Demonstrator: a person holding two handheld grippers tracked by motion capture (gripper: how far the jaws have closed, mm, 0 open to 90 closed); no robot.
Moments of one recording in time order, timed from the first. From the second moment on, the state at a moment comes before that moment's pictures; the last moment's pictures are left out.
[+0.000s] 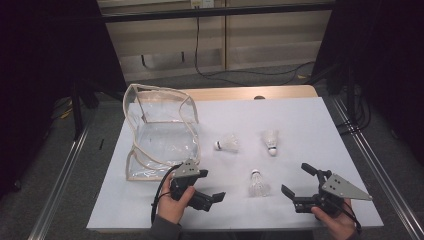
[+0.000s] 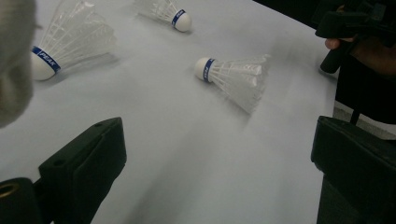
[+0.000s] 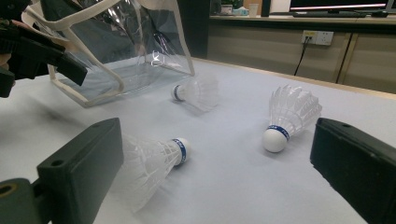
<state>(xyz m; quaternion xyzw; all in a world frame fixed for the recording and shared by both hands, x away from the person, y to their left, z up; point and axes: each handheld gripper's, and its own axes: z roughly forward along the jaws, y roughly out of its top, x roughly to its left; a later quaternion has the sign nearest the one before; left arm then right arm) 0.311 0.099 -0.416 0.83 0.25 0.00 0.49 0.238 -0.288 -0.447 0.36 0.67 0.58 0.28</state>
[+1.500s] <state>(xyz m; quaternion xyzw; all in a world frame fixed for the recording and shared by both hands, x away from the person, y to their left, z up) 0.312 0.160 -0.410 0.82 0.25 0.03 0.51 0.238 -0.287 -0.447 0.36 0.68 0.58 0.28</state>
